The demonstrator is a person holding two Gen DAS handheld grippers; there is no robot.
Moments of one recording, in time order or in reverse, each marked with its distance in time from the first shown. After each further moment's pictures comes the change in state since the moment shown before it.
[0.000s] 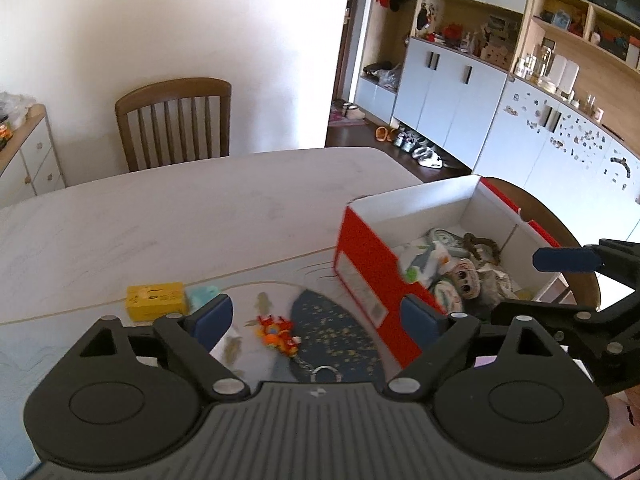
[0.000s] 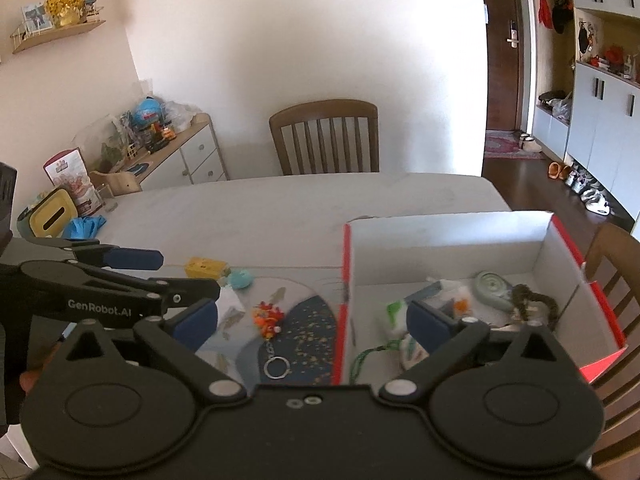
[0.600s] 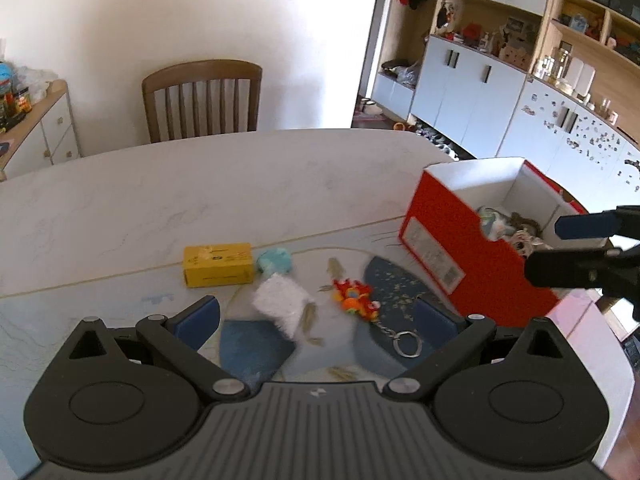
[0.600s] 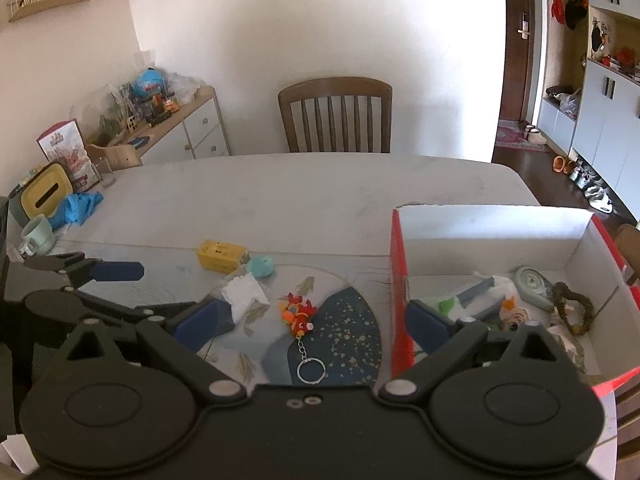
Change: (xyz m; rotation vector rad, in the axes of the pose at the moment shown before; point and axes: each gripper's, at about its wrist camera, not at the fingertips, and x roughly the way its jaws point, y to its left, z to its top) left arm 0.015 0.076 -0.041 -0.031 0.007 0.025; right arm 0.045 0.050 0.005 -0.036 0.069 -0.029
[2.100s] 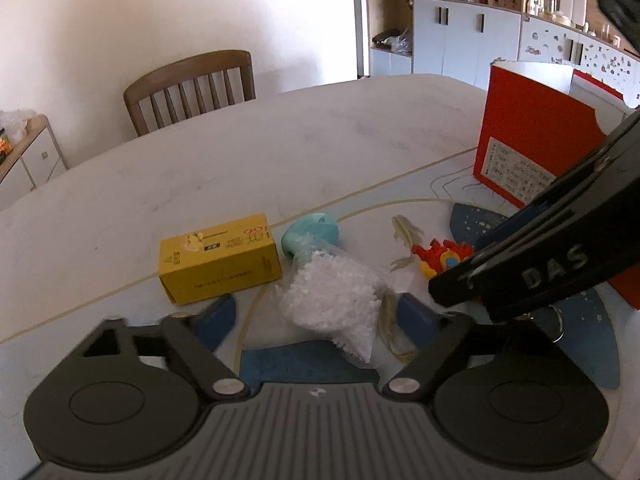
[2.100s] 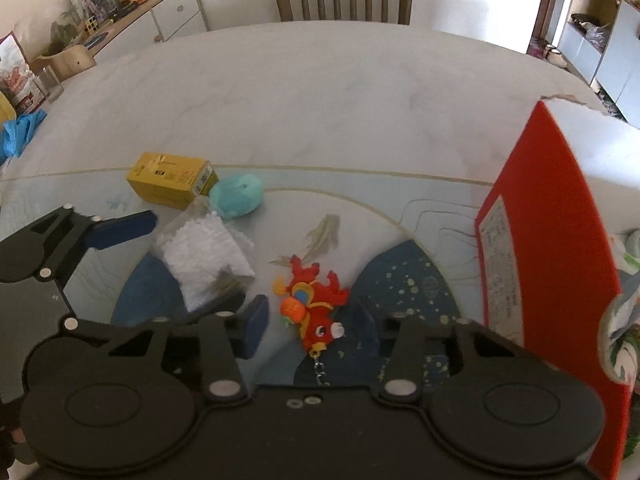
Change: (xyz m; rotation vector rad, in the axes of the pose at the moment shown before) left arm 0.121 0.020 -0.028 0.205 0.015 0.077; right arm 0.175 0.016 -0.003 -0.002 0.348 -0.016
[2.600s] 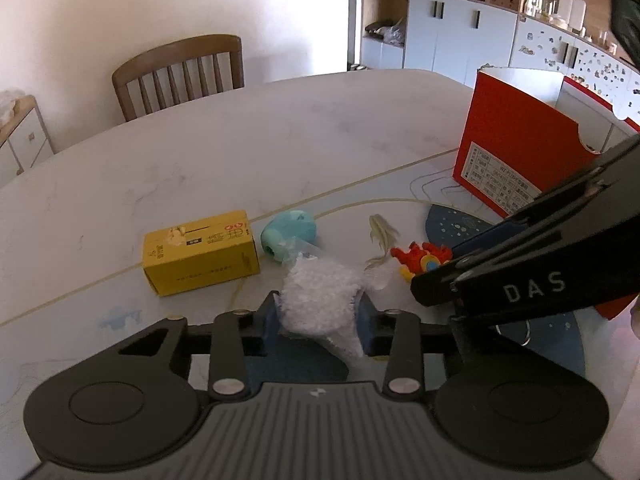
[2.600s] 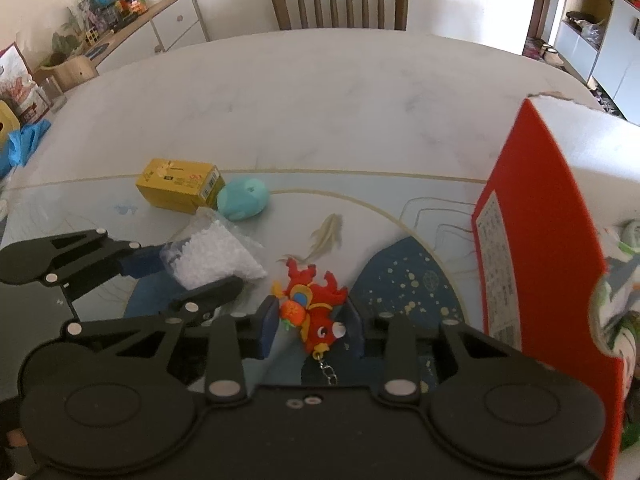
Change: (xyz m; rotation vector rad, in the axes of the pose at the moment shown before) left arm -0.008 -0.003 0.009 -0.037 0.058 -0.051; right arm -0.009 0.000 -0.004 0.028 -0.035 0.008
